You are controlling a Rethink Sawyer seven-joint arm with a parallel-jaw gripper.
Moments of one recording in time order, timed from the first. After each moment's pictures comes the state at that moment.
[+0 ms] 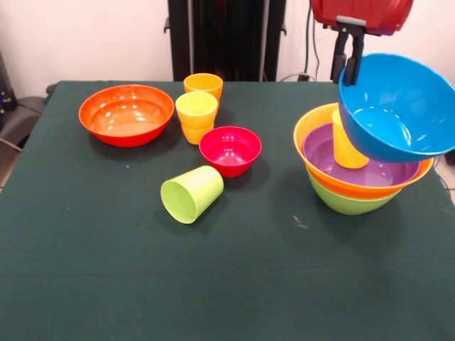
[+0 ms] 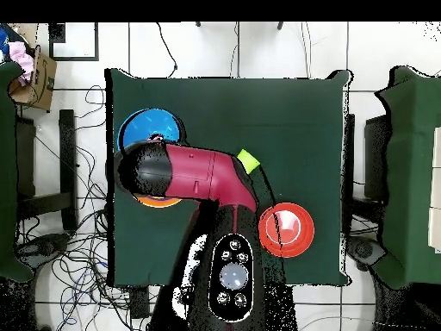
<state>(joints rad) 0.00 -0.79 -0.09 1.60 0.11 0.62 2.27</state>
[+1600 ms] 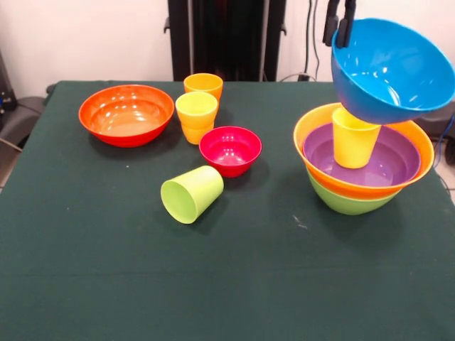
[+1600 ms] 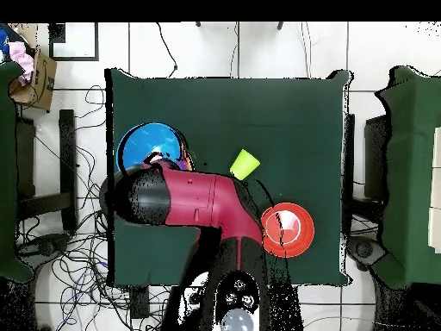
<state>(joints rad) -0.02 -0.93 -0.07 1.74 0.05 0.62 2.27</state>
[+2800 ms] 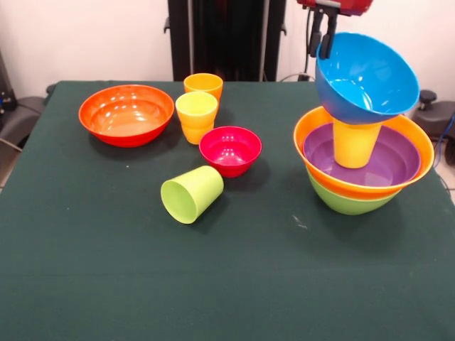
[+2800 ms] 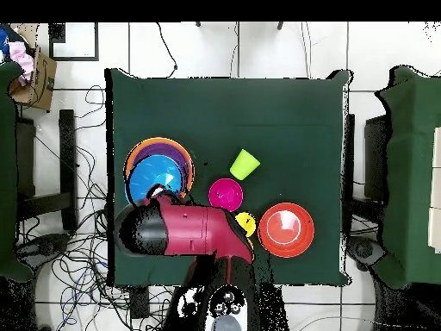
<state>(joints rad) 0.00 -0.92 -0.07 1.91 -0.02 0.46 2.27</state>
